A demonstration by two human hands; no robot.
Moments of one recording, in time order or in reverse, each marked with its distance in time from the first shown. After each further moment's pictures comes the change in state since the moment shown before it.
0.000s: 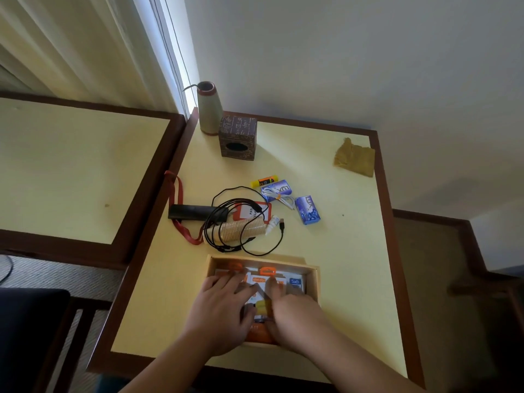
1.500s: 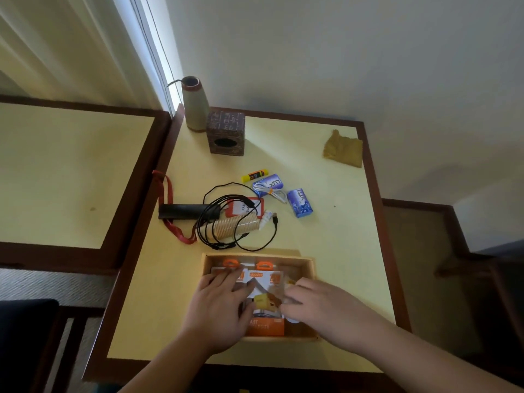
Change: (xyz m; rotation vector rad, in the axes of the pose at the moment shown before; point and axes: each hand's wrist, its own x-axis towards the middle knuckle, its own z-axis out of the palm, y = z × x) left_hand 0.000 -0.007 0.006 0.021 -0.020 0.037; right_hand -0.045 0.058 -0.024 -0.227 0.164 -0.574
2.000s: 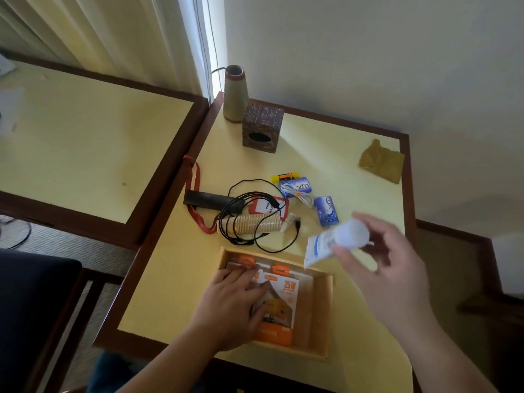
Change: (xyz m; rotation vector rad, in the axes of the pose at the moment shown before) left_hand -0.002 0.002 -0.005 -0.074 -0.009 -0.023; right_hand 0.009 0.006 -0.091 0.976 0.926 0.555
